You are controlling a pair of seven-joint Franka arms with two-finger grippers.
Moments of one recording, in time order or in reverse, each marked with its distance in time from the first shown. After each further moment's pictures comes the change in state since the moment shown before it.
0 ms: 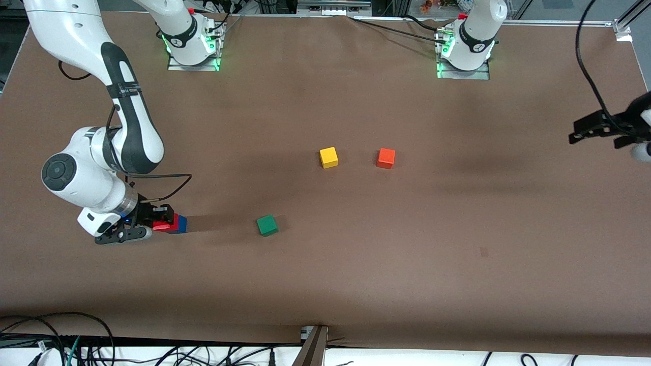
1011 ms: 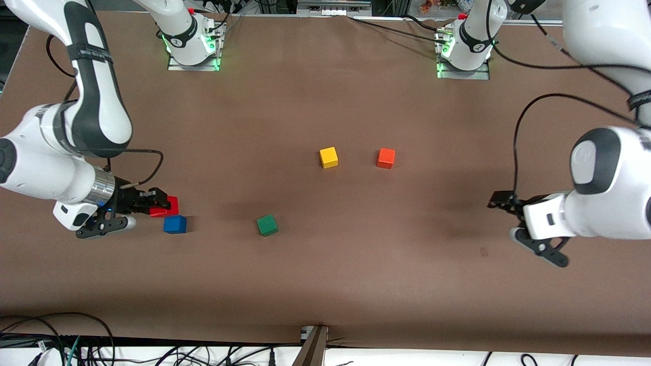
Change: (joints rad) left arm -0.167 0.528 0.107 0.443 -0.100 0.034 0.392; right arm -0.004 -0.097 0.003 0.077 0.088 -0.238 -0.050
